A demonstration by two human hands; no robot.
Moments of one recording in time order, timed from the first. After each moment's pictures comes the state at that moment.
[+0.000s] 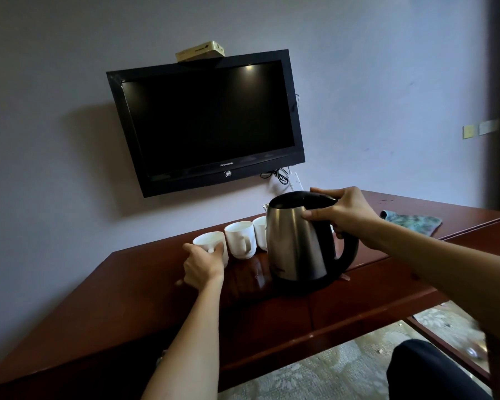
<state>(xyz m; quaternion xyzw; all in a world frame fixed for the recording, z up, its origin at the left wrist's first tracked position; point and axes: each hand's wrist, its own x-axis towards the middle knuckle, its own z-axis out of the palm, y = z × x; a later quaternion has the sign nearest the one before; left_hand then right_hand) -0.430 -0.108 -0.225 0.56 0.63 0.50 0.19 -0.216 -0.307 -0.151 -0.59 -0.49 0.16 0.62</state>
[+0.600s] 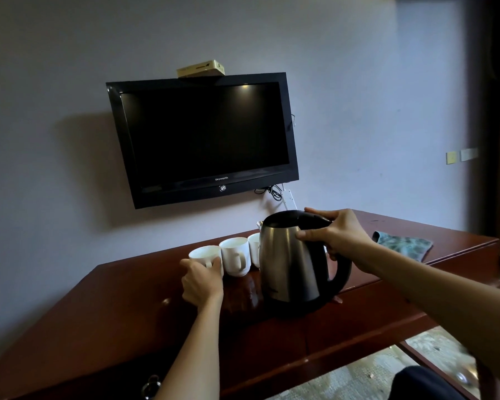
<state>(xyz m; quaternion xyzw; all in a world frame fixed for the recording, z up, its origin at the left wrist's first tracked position) -0.417 -0.102 -0.229 0.56 0.62 0.51 0.21 -0.224 -0.303 -0.150 -0.59 -0.48 0.16 0.63</state>
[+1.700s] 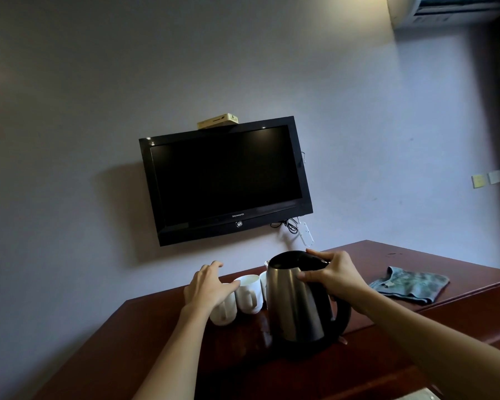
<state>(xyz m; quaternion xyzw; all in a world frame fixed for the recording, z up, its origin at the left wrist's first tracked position) -0.451 -0.133 -0.139 0.79 0.53 0.32 0.00 -0.215 -0.299 -0.150 -0.59 -0.50 0.15 0.62</state>
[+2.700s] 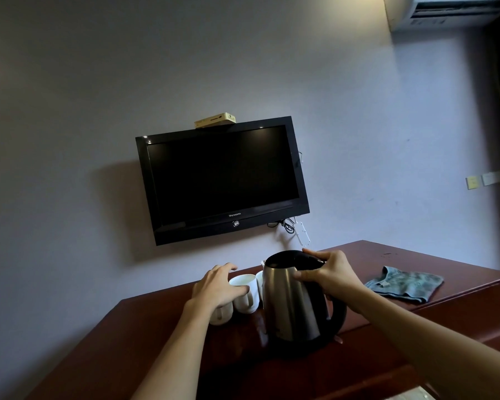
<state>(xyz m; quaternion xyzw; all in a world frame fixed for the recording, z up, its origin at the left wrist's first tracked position) -0.435 -0.136 -0.138 0.84 0.48 0.23 0.03 -0.210 -0.292 -0.154 -0.59 -0.49 0.15 0.62</state>
